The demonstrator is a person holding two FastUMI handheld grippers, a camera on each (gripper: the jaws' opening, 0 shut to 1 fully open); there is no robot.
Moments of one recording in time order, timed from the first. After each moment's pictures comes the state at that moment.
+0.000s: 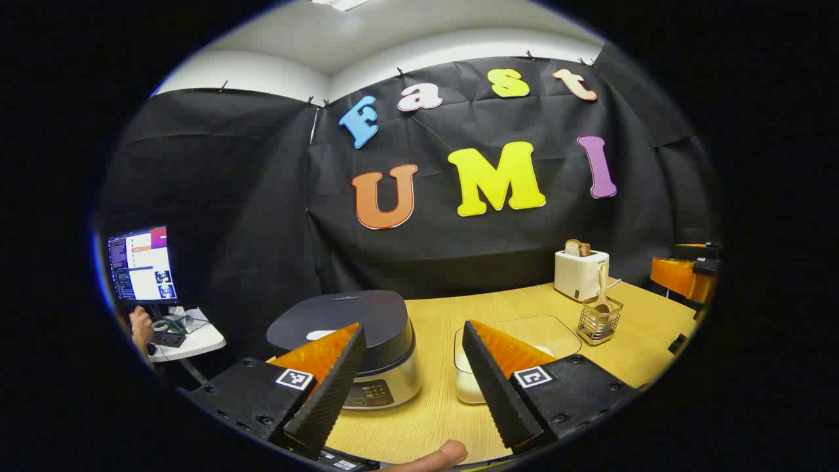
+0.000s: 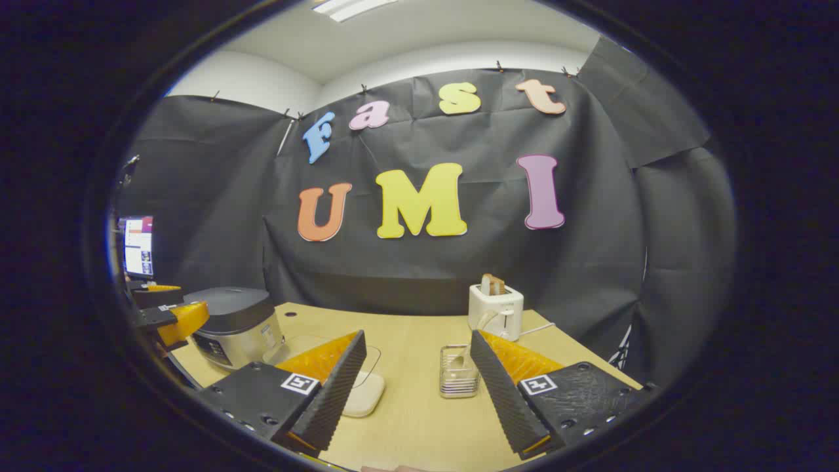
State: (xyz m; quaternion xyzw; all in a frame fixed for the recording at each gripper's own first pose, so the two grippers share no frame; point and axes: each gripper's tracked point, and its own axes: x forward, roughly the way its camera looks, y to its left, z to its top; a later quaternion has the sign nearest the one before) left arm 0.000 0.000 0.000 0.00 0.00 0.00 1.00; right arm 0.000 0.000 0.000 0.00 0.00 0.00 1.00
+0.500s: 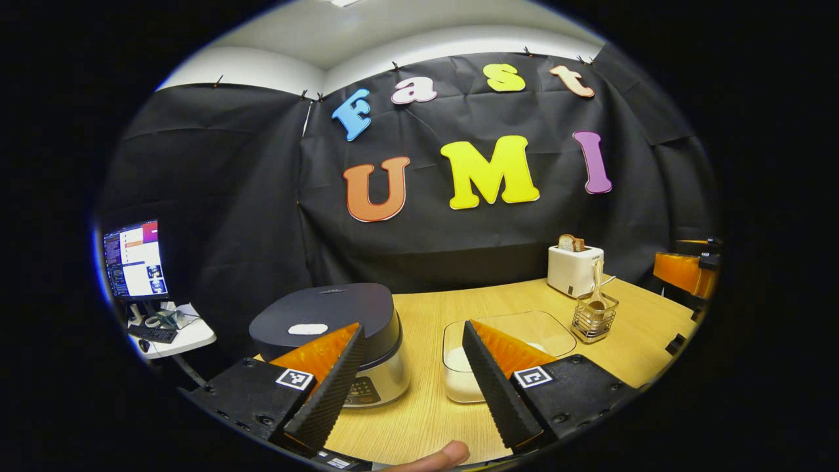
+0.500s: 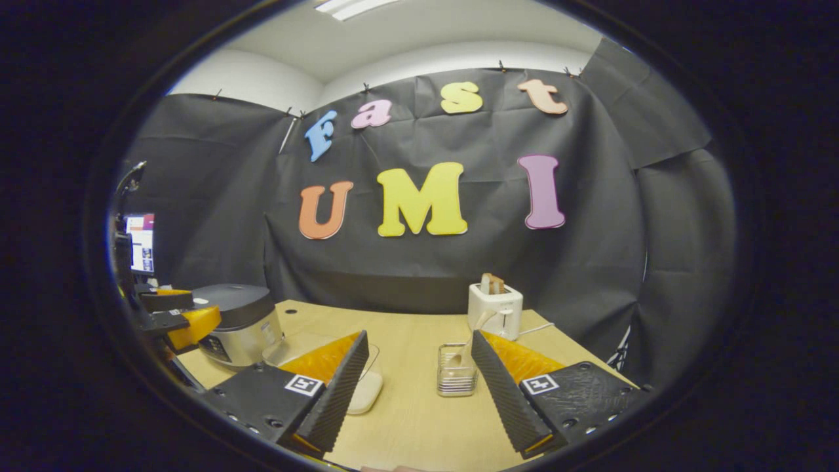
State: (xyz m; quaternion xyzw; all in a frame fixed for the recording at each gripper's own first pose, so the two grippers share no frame) left arm 0.007 -0.015 -0.009 -0.01 0.01 -0.01 1.00; right arm -0.003 0.004 -0.005 -0.01 0.01 0.01 1.00
